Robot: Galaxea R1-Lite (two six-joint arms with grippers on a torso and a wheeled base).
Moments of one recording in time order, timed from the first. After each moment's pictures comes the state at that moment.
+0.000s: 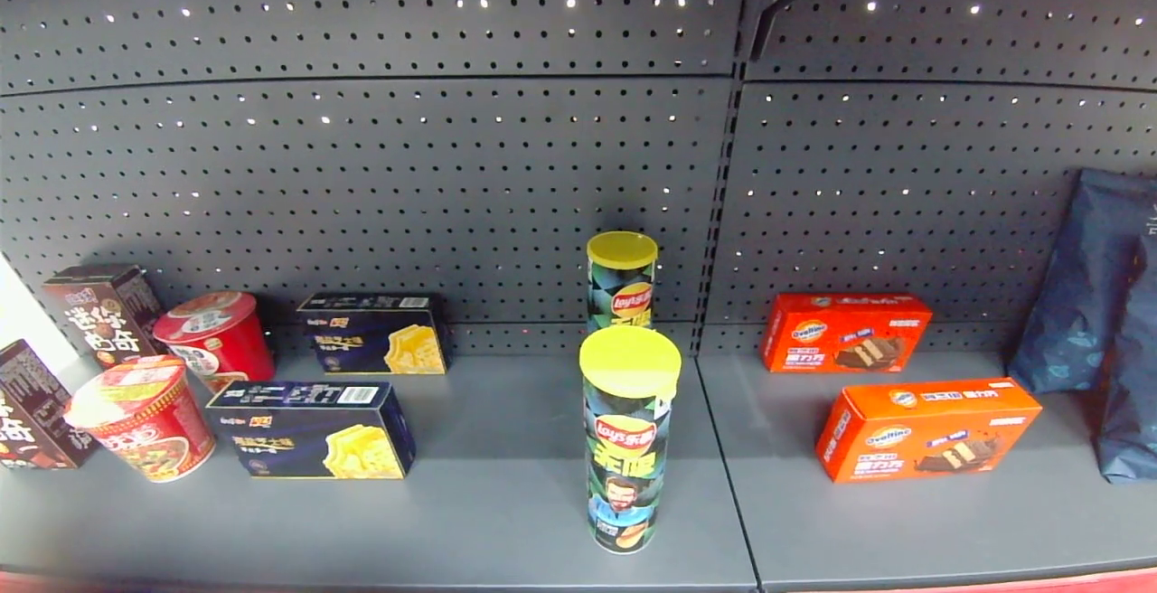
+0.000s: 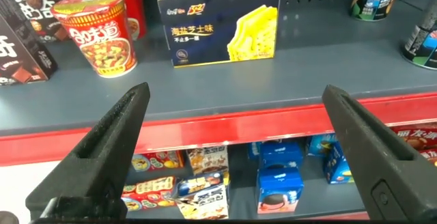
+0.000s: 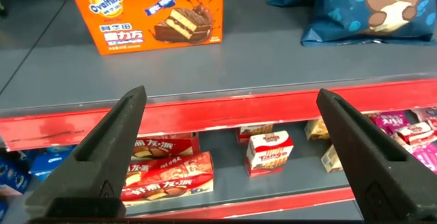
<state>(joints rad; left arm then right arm) 0.00 0.00 0.00 0.01 -0.07 0.04 -0.12 0.09 0.00 0.00 -0.02 -0.01</state>
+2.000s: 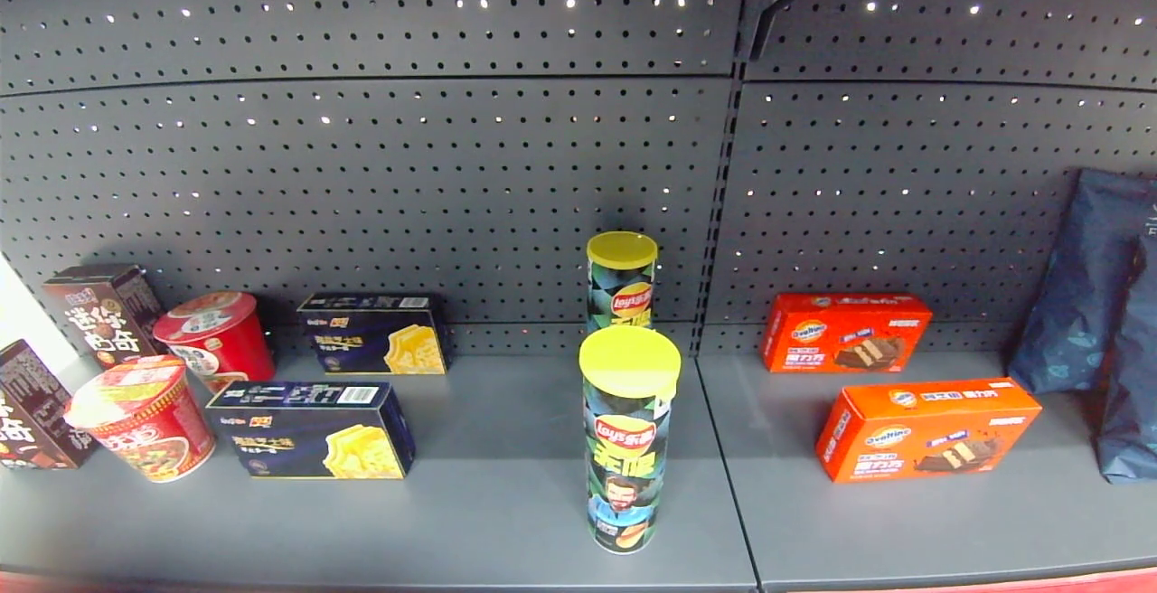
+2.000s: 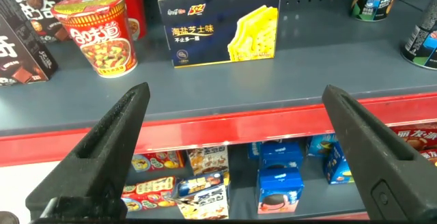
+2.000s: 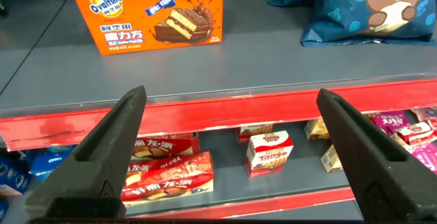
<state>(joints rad) 0.00 0.00 0.00 0.00 -0.07 0.04 -0.12 0.09 0.00 0.00 -0.02 -0.01</state>
